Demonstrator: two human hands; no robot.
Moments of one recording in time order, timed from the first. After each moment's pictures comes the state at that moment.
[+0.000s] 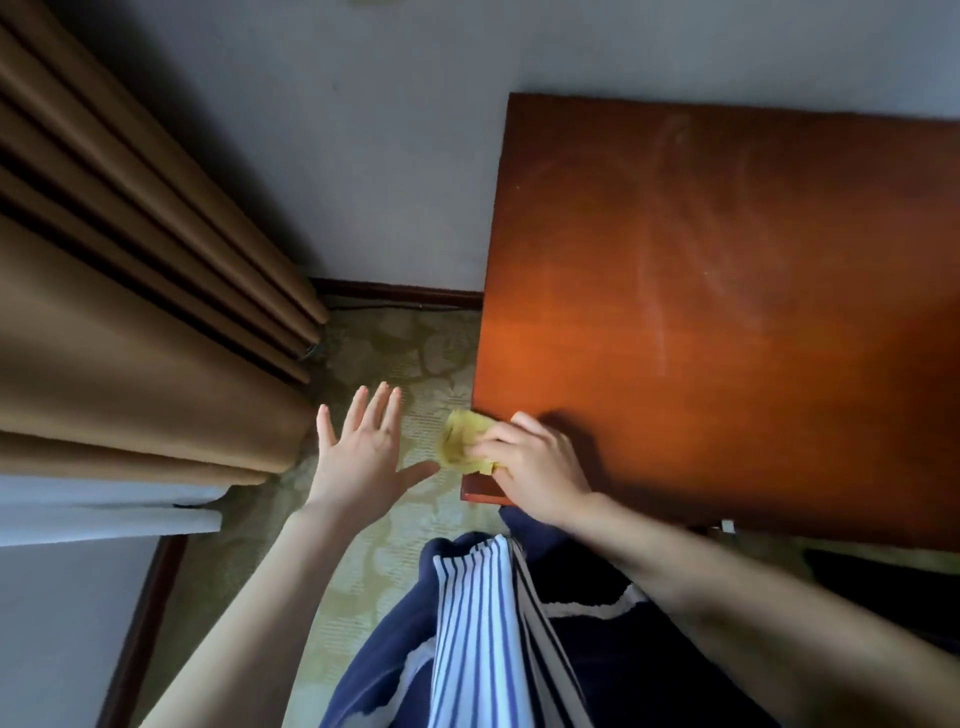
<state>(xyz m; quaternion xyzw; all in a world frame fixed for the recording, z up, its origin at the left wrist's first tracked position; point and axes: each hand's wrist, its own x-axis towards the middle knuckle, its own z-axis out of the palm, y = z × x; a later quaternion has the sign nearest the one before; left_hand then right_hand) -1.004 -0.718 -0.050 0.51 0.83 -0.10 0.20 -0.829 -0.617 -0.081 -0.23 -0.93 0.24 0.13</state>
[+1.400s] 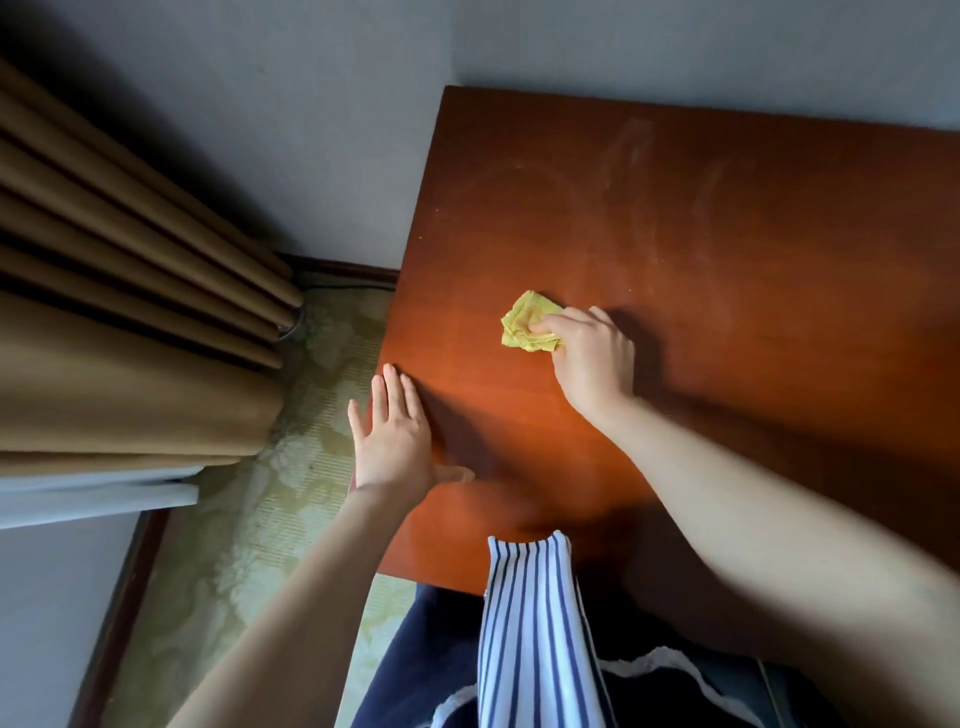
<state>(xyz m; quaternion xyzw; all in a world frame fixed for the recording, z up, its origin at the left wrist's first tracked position) -0.908 -0.550 -0.072 0.41 0.86 -0.18 0.25 -0.784 -0.378 -0.079 -0.44 -0.87 0.21 0.07</state>
